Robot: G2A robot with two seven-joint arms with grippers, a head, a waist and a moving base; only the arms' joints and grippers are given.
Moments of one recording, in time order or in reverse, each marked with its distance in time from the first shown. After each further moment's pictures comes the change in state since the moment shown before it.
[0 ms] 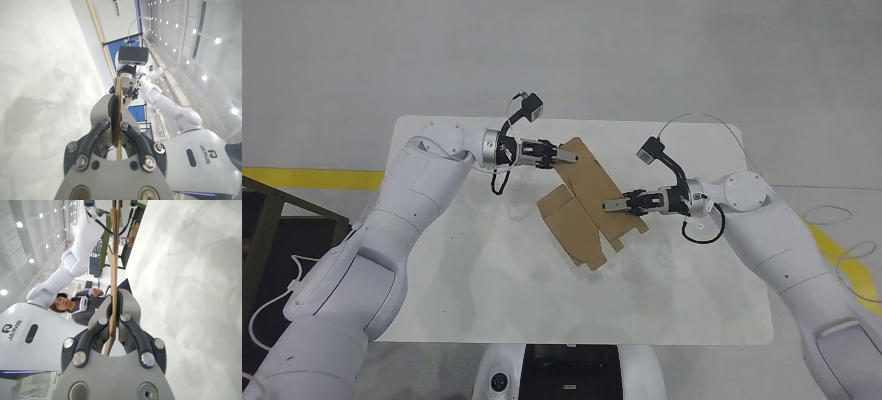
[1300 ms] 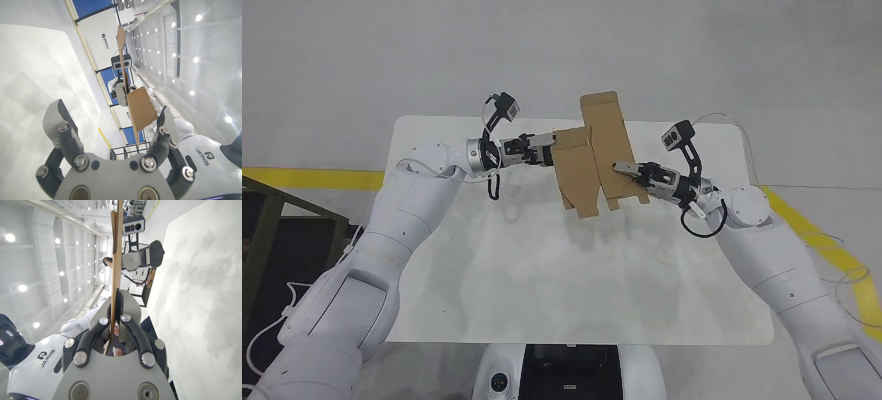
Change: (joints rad) left arm 0.150 0.047 -0.127 -0.101 -0.039 -0.072 0.142; right arm -0.166 0.007 0.157 -0.117 0.114 0.097 -0.353
